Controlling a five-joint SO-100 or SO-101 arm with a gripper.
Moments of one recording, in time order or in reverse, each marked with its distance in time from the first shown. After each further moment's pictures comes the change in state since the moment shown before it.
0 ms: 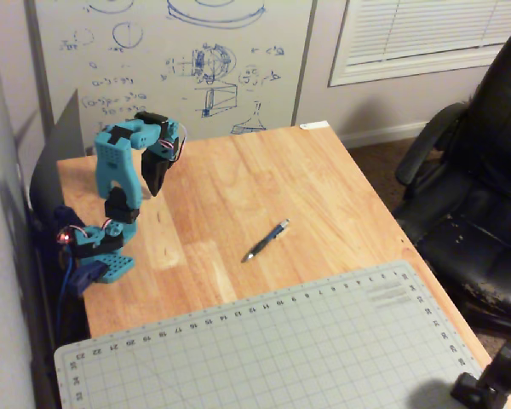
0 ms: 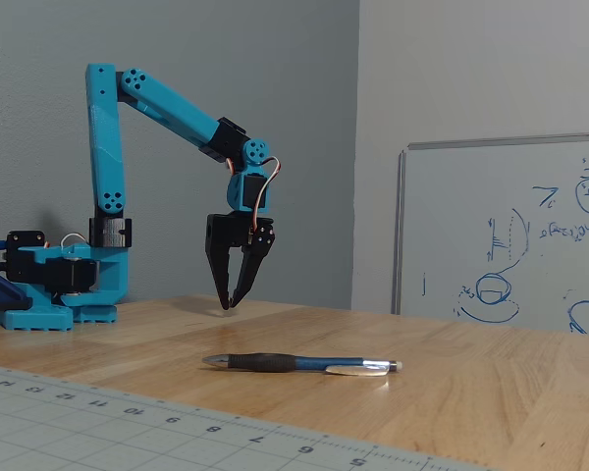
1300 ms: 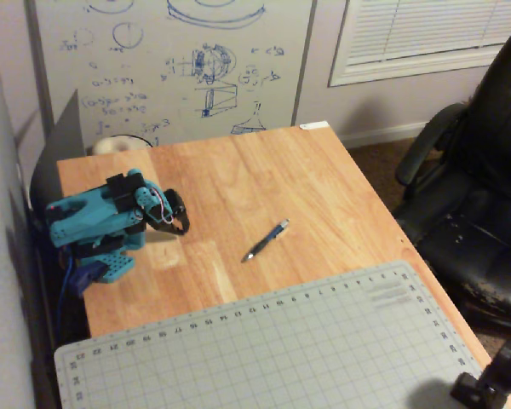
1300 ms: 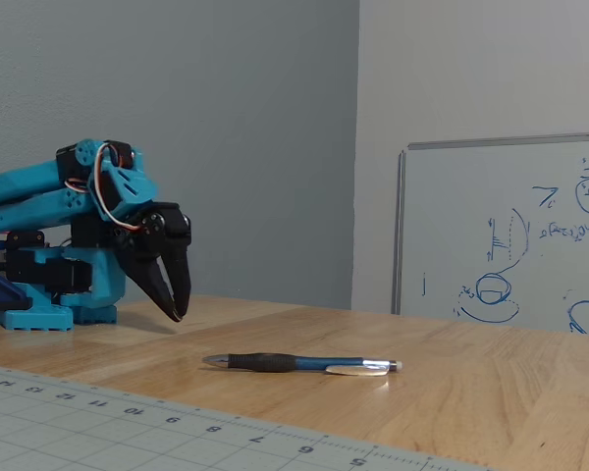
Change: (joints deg) arm 52.1 95.1 54.4 4.8 0.0
